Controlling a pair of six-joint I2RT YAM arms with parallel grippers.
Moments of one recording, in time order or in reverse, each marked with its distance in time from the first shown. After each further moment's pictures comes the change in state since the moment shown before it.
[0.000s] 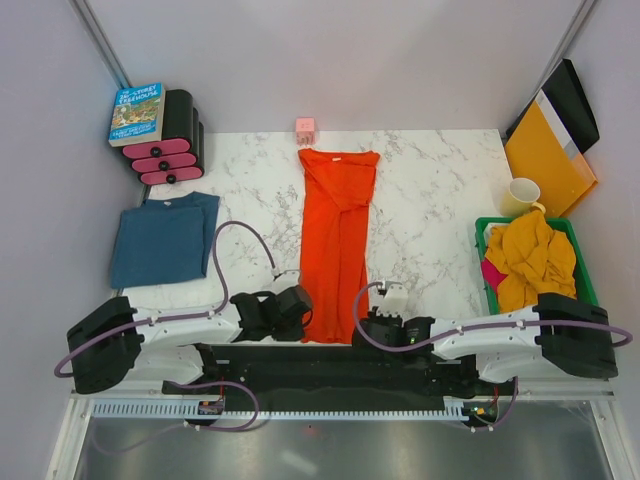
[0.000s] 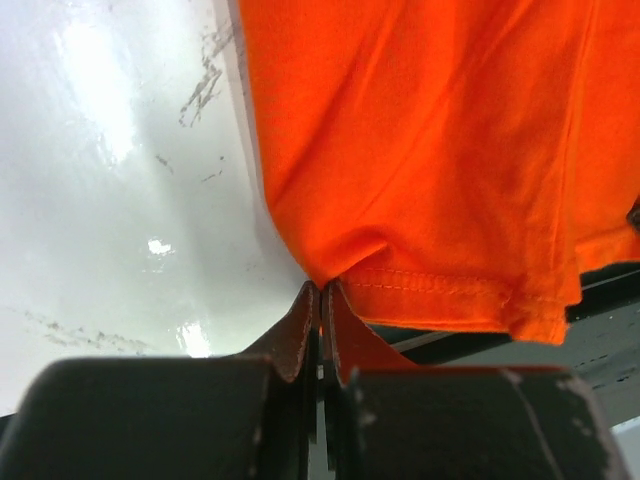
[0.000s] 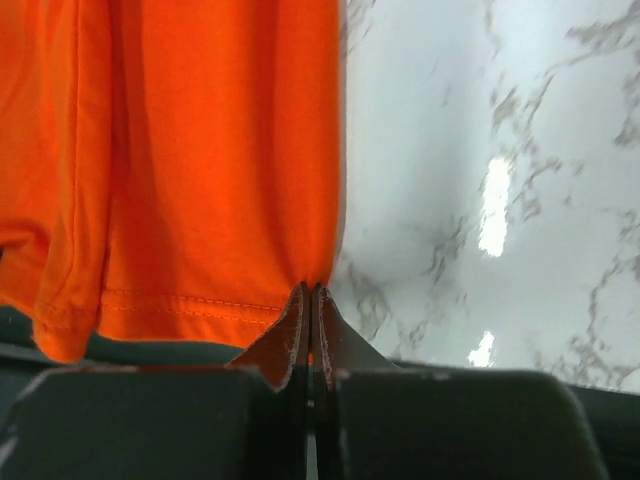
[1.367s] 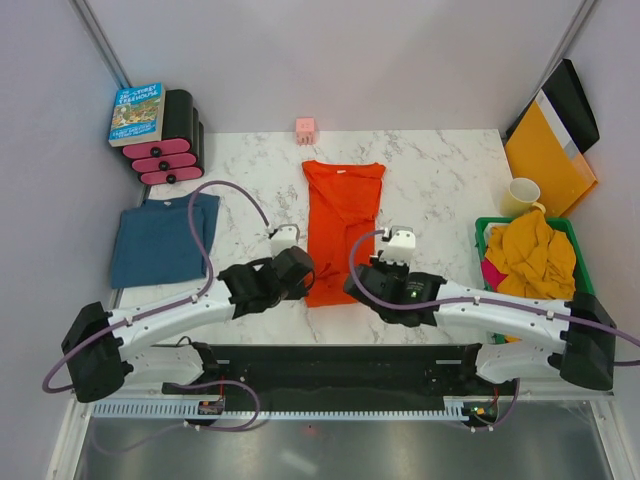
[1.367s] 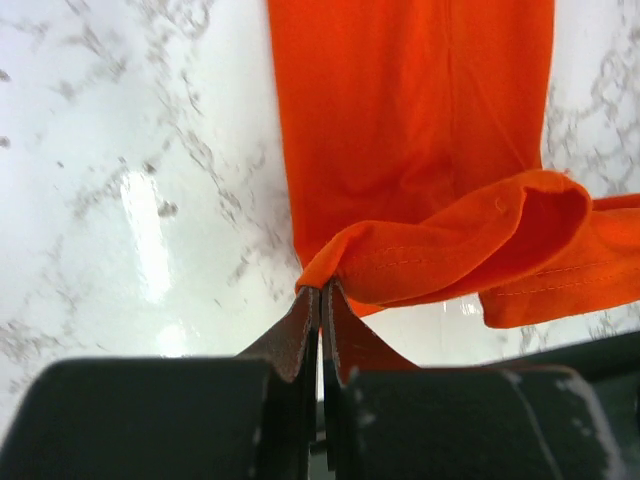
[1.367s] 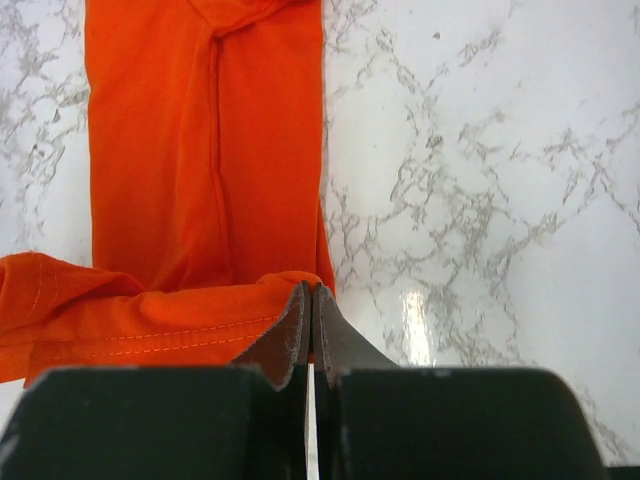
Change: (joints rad) left arm 0.085 -0.053 0.279 -0.159 -0.235 0.150; right arm -0.160 -0.031 0.397 -0.365 0.330 -0.213
